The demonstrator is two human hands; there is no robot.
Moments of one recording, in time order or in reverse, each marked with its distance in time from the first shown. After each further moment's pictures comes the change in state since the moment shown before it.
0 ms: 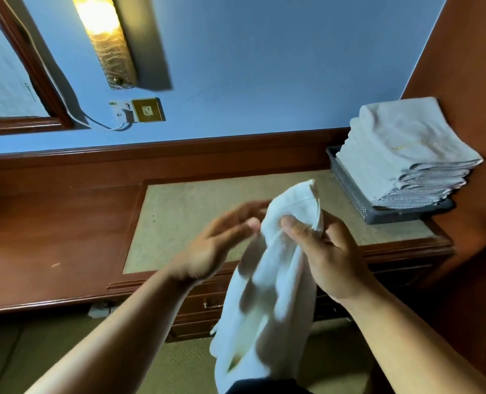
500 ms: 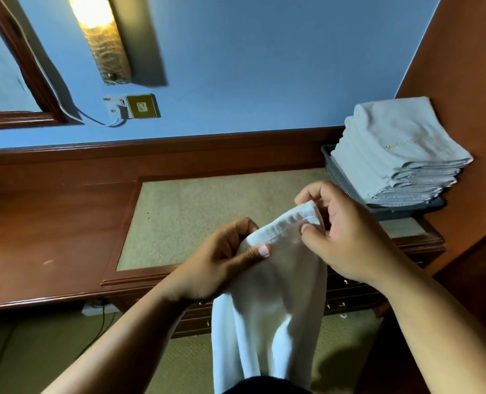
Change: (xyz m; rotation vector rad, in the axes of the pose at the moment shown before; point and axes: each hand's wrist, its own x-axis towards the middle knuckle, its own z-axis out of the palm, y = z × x) left_hand -0.020 -0.002 0.020 -0.068 -0.007 -0.021; right_hand 0.005 -0.023 -0.041 -0.623 -0.096 -0.017
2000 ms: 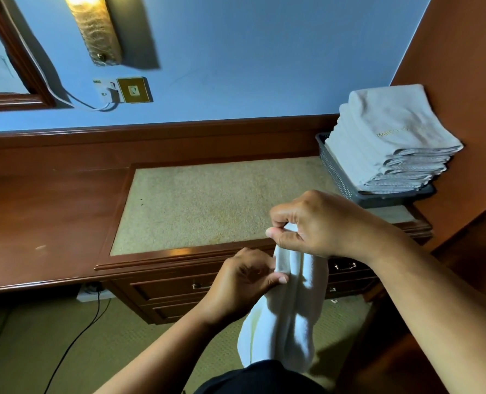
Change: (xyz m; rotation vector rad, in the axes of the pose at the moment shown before) left_hand -0.013 -0.090 0.064 0.292 0.224 0.128; right_hand 0.011 0.006 -0.001 -0.542 -0.334 -0.358
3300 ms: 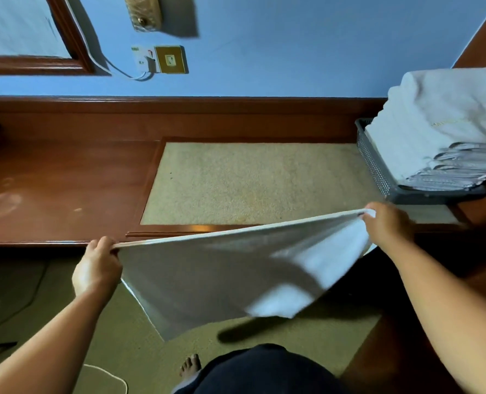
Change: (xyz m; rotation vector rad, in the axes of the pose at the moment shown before) left_hand -0.128 -0.149 -0.227 0.907 0.614 -0.865; right_hand -0.034 0.155 0.139 -0.043 0.039 1.078
